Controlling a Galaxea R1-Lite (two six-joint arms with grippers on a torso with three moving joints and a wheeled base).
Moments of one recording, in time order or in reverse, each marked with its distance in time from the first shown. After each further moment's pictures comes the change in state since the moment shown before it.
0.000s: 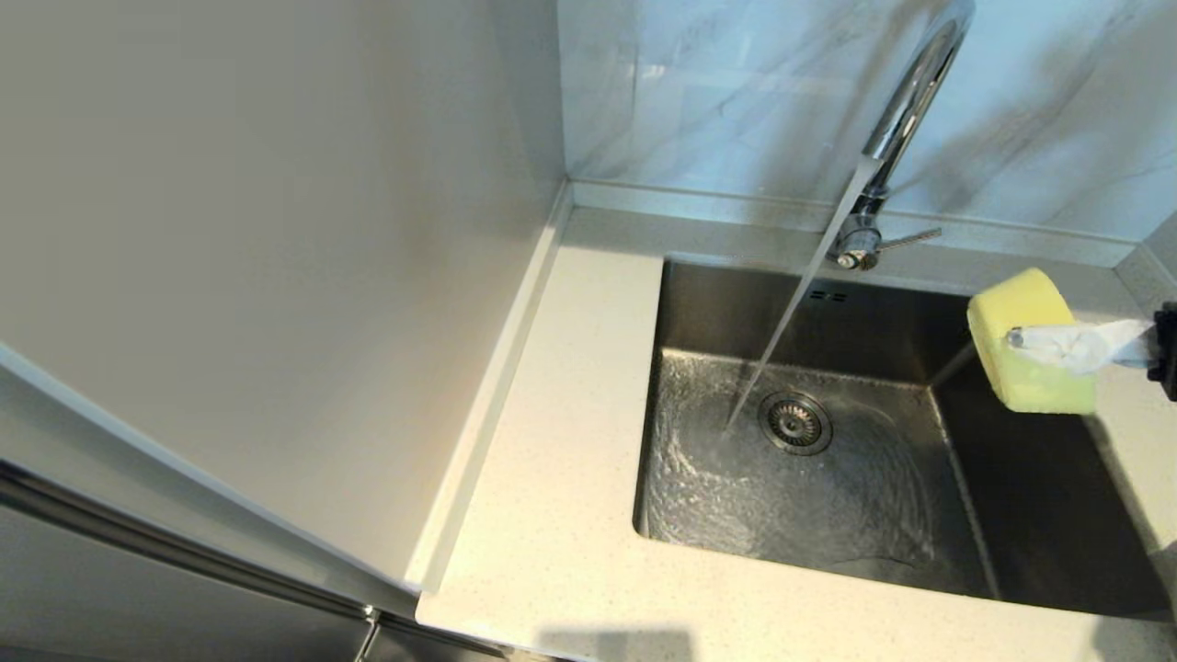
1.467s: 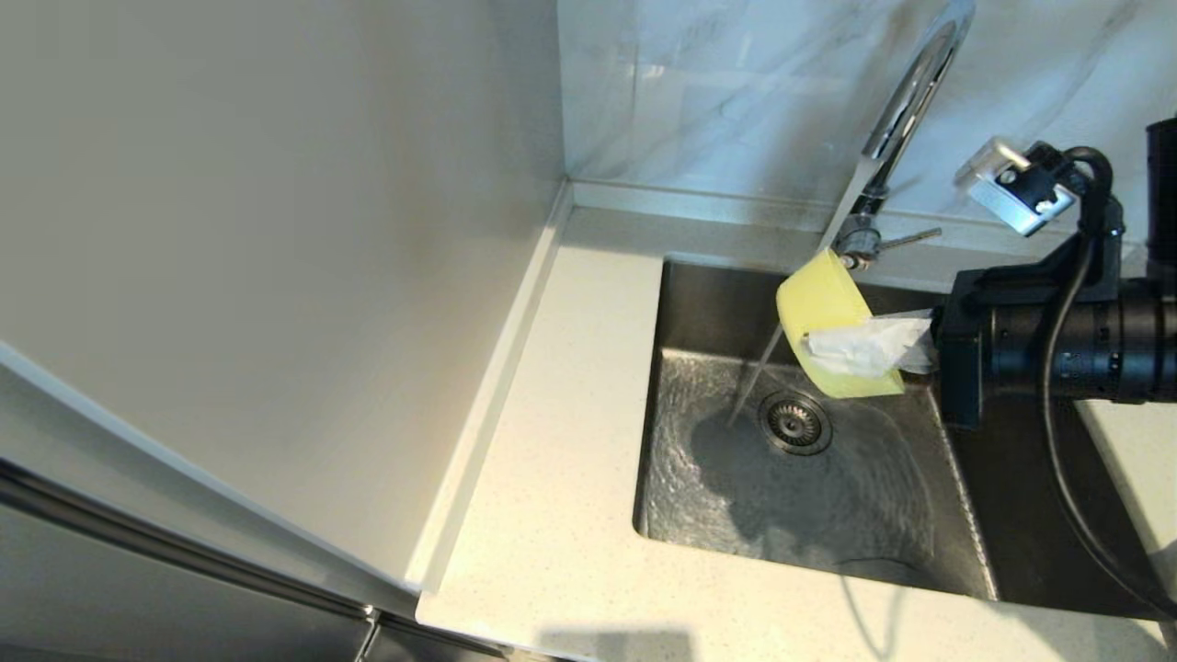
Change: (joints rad) left arm 0.000 0.000 0.000 0.000 0.000 0.000; right arm 0.675 0.038 -0.041 -0.169 -0.552 0.031
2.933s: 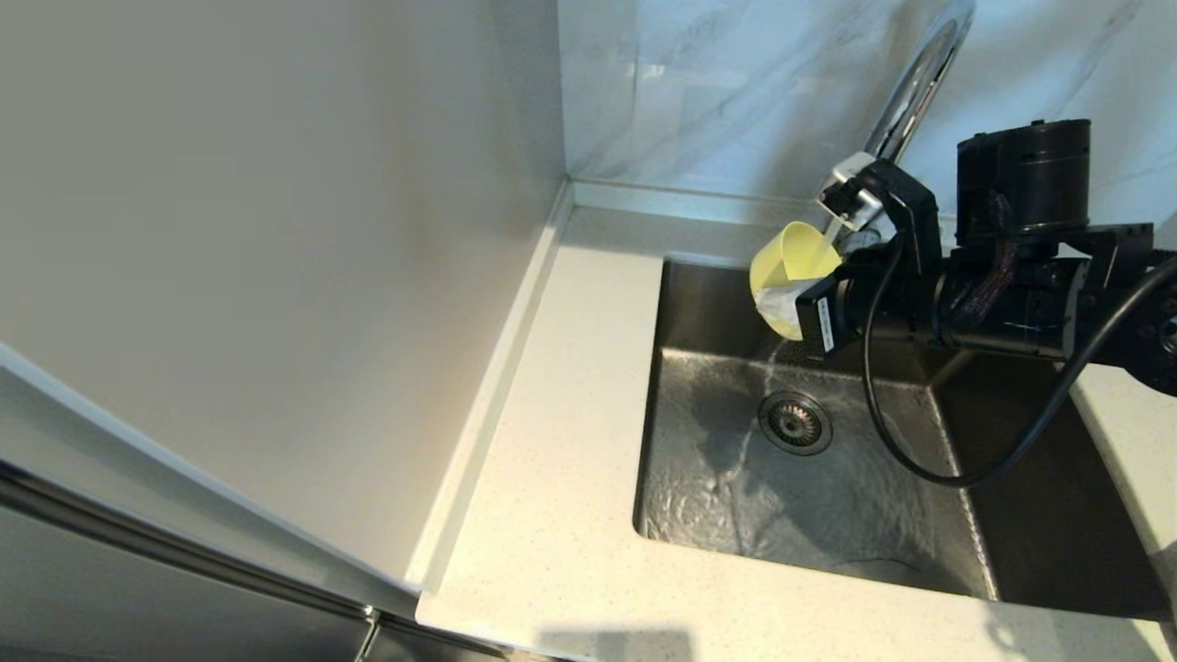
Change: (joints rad) left arm 0.000 0.000 0.000 0.000 0.001 0.000; right arm -0.004 0.262 -0.142 -0.172 -0.281 -0.077
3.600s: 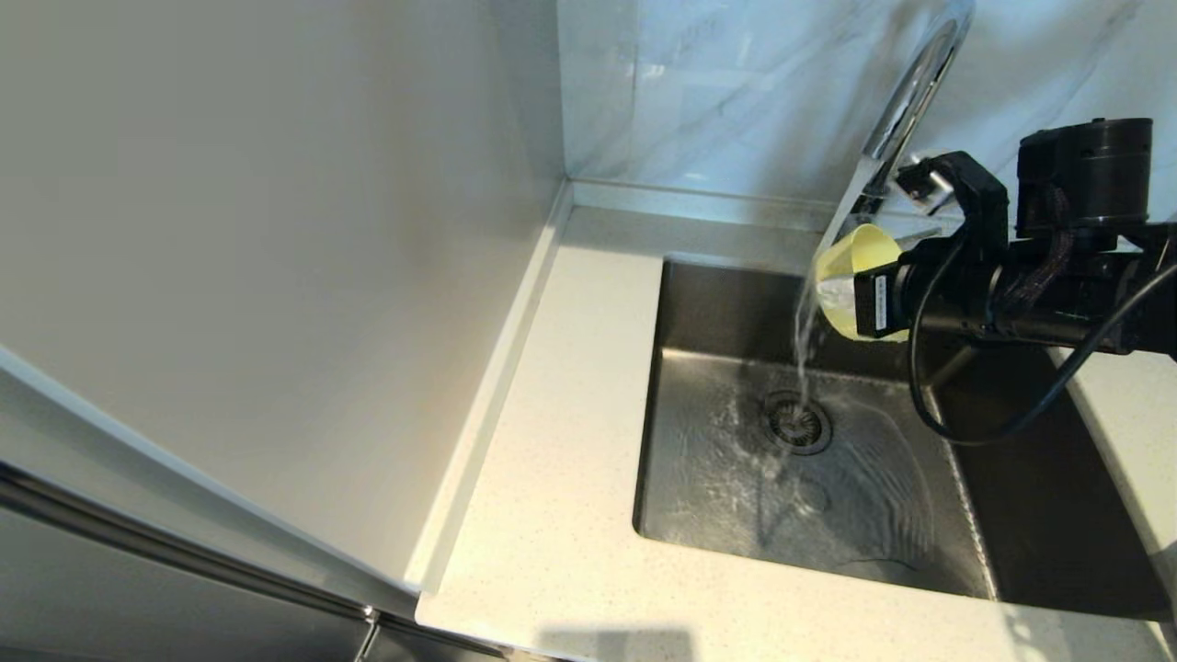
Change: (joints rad) left arm 0.000 0.000 0.000 0.000 -0.001 0.000; right arm -0.130 -0.029 0.023 0.006 -0.036 0.166
